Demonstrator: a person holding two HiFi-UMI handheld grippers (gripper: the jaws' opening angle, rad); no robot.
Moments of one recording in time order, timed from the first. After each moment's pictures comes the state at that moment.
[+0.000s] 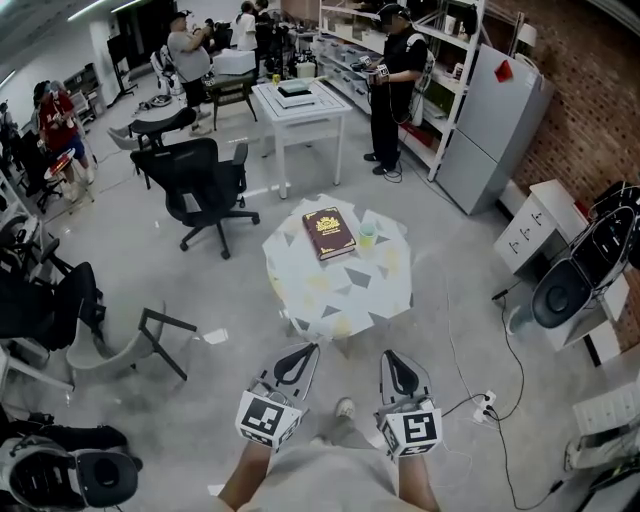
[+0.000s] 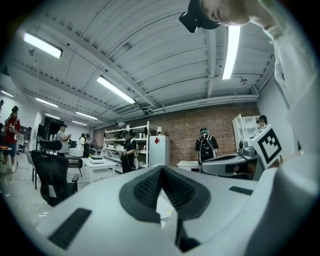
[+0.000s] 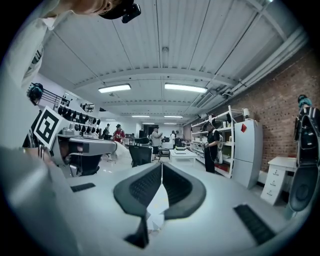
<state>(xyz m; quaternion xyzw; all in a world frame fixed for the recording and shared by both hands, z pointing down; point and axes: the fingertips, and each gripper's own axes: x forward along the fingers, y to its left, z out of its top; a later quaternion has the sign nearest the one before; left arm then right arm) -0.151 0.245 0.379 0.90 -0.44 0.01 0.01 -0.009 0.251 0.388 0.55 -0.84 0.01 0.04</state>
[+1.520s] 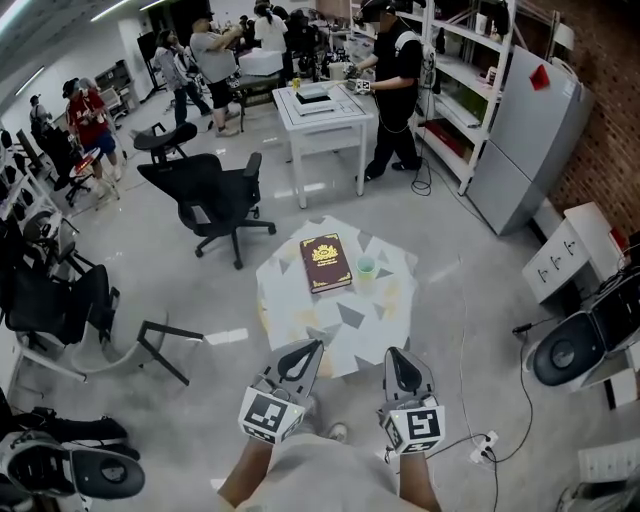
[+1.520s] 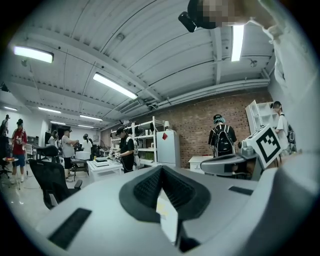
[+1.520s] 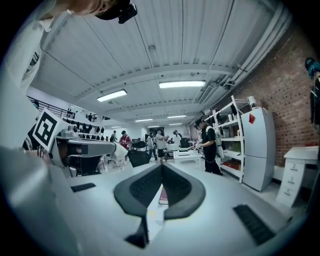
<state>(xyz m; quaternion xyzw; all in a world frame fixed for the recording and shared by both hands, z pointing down) -0.052 0.081 0.369 0.87 -0.49 0.04 0.00 0.088 0.069 0.390 0.50 -0.87 0.04 0.01</state>
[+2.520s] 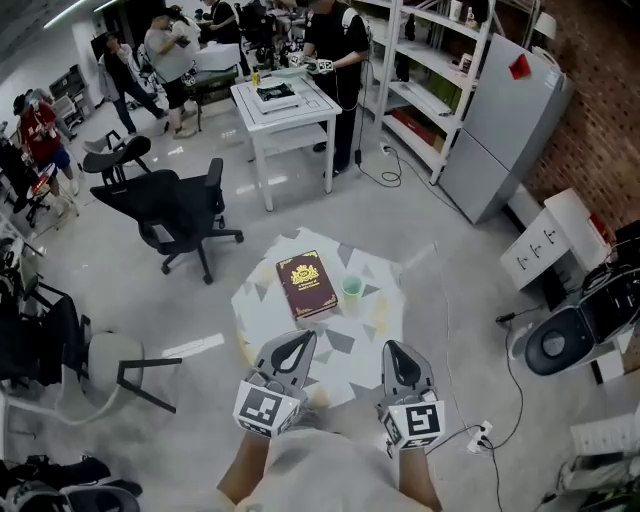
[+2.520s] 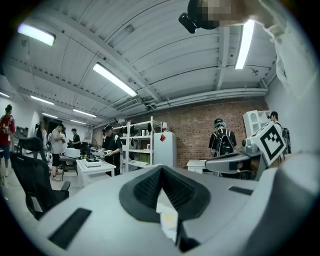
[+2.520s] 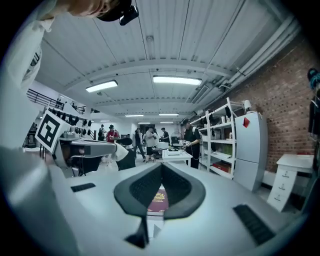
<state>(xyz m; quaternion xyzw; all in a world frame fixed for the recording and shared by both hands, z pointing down) -0.088 -0.060 0.378 0.89 -0.45 0.02 0.02 0.062 -0.048 0.388 0.55 -0.83 0.03 0.03</state>
